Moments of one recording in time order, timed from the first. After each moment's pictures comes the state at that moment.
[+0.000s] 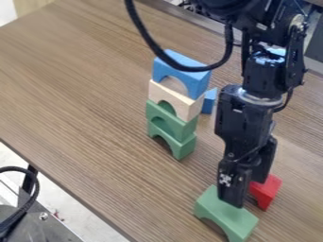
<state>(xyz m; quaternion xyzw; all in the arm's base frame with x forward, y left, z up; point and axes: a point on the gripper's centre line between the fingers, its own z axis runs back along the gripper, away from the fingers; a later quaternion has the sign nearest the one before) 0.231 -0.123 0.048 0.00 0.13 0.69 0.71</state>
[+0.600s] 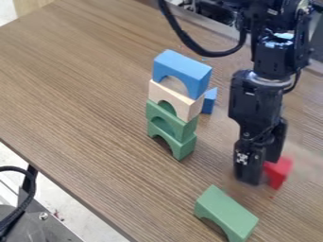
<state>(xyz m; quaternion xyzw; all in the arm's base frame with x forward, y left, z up) 0.264 -0.124 0.048 -0.02 0.13 0.70 0.70</state>
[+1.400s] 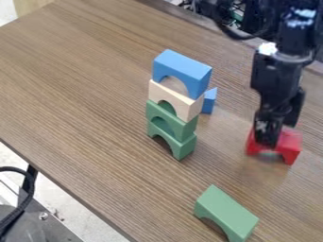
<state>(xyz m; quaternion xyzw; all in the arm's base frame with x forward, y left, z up) 0.332 -0.122 0.058 -0.06 0.05 0.69 0.72</state>
